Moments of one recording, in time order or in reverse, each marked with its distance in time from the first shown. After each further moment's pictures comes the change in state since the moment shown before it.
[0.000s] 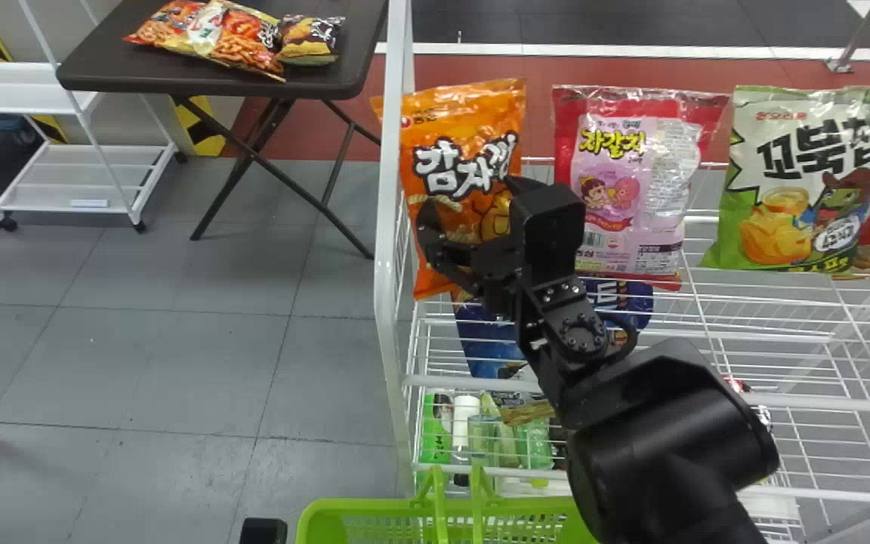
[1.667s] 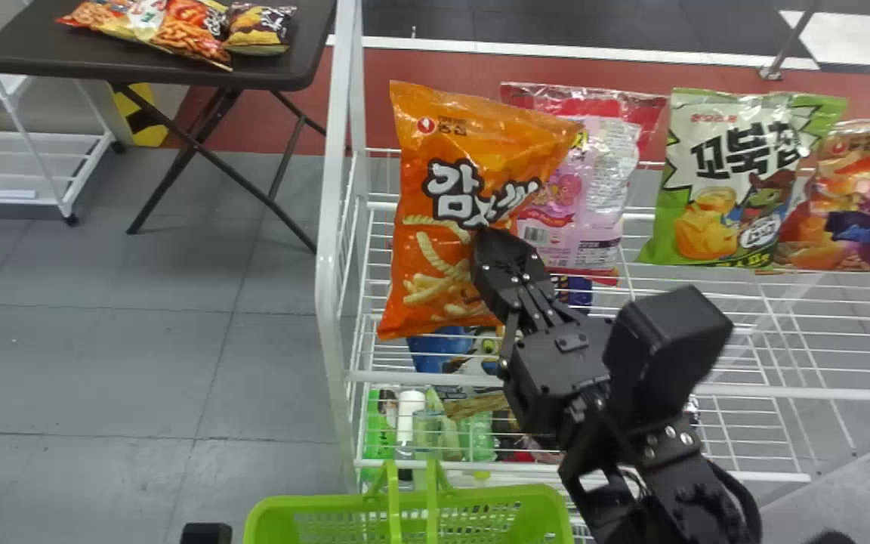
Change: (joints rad) left arm 0.017 -0.027 -0.012 -0.037 -0.021 0.002 -0.001; right arm 0.597 -0.129 -0.081 -0.733 0.018 0.113 0.009
